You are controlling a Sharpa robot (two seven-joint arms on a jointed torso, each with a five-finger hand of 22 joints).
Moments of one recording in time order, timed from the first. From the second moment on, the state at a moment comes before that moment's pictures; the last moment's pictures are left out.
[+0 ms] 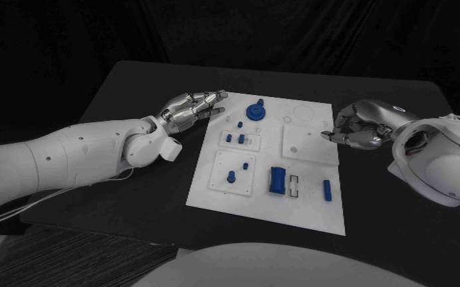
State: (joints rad) left arm 1.12 -0.86 -0.21 1.29 -0.14 0.24 0.65; left_hand 1.43 0.29 -0.16 0.28 0.47 0.45 0.16 0.14 0.05 0.10 0.15 0.10 0.03 0.02 0.15 0.01 0.01 0.17 0.03 0.29 0.02 0.07; right arm 1.35 -1.11 -0.21 1.90 -1.42 -0.25 -0.51; right_hand 1.13 -0.09 0.05 0.27 0.48 0.86 0.04 0.73 0.31 1.47 -0.03 1.57 1.31 1.46 -0.09 1.53 1.31 0.05 1.46 0.02 1.42 1.31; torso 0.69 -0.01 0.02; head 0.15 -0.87
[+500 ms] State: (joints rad) left arm 1.12 -0.86 -0.21 1.29 -0.14 0.23 0.65; left_hand 1.43 0.29 -0.16 0.28 0.47 0.45 0.16 0.14 0.05 0.10 0.15 0.10 0.03 0.02 0.15 0.01 0.01 0.17 0.03 0.29 0.02 0.07; right arm 1.36 -1.08 -0.21 1.82 -1.32 0.03 -0.58; right_hand 1.12 -0.07 0.03 0.28 0.39 1.13 0.01 0.45 0.26 1.46 -0.05 1.57 1.31 1.47 -0.11 1.52 1.31 0.05 1.46 0.01 1.43 1.31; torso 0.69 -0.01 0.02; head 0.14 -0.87
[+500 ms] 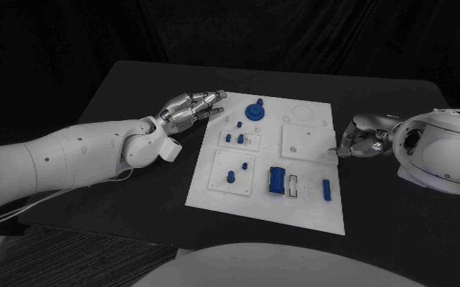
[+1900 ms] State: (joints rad) left arm 1.12 -0.86 -0.21 1.29 -0.14 0.23 0.65; left_hand 1.43 0.29 -0.16 0.28 0.47 0.45 0.16 0.14 0.05 0.10 0.15 0.10 0.03 0.02 0.15 0.01 0.01 0.17 0.03 0.29 0.02 0.07; right arm 1.26 -1.06 -0.21 1.84 -1.26 0.10 -0.62; right_hand 1.08 -0.03 -0.02 0.26 0.30 1.16 0.02 0.29 0.26 1.47 -0.05 1.57 1.31 1.47 -0.11 1.52 1.31 0.03 1.47 0.00 1.43 1.31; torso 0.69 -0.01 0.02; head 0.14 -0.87
